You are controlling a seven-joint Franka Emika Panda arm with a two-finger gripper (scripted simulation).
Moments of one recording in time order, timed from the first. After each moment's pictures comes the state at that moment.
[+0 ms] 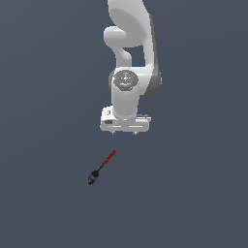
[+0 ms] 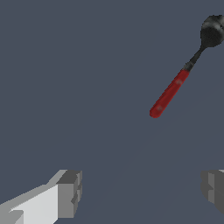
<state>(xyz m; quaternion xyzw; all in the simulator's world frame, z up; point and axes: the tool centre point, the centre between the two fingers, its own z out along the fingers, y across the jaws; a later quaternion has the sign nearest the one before) -0.025 0.002 0.130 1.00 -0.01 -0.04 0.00</state>
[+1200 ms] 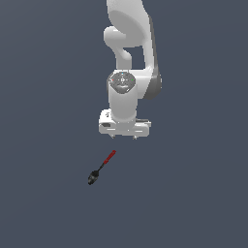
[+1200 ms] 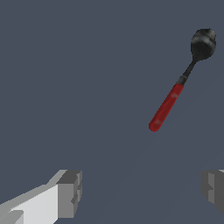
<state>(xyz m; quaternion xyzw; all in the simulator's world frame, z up) -0.001 0.001 0.133 1.00 -0.05 -0.02 -0.01</state>
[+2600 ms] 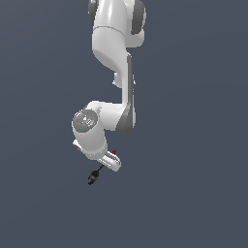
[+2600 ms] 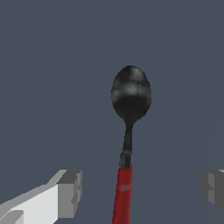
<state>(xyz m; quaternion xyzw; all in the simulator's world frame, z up) 0.081 -0.106 0.061 0.97 -0.26 0.00 0.00</state>
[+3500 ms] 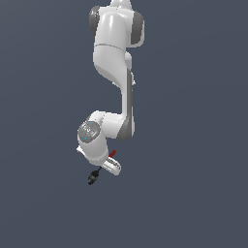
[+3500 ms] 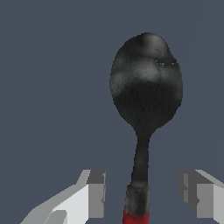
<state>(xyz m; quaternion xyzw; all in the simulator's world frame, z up) 0.081 -0.106 0.010 0.97 -0.26 0.00 0.00</state>
